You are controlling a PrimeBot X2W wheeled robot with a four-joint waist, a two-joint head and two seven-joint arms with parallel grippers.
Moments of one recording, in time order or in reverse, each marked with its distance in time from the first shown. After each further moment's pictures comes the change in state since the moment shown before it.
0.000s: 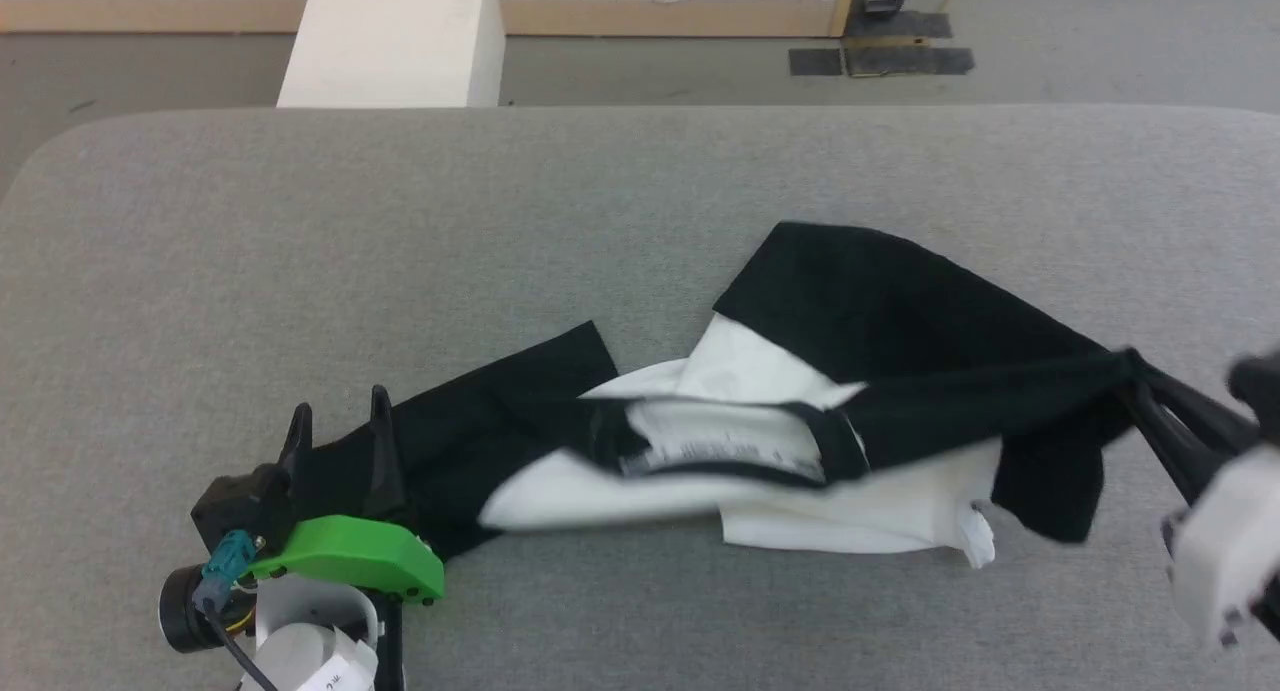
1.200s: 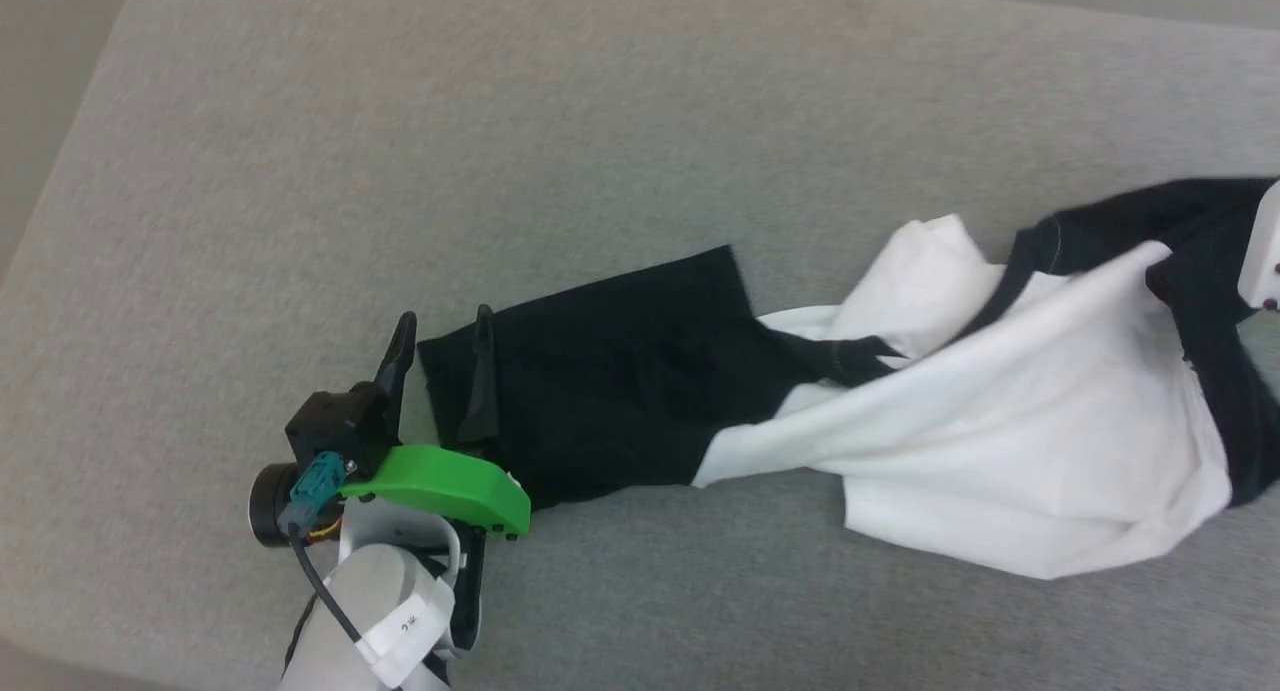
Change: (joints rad) left arm -0.143 -0.031 -0.135 0.039 -0.006 -0.025 -0.021; right arm -0.697 0.202 -0.255 1.042 -0.291 0.000 0.010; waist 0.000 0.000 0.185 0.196
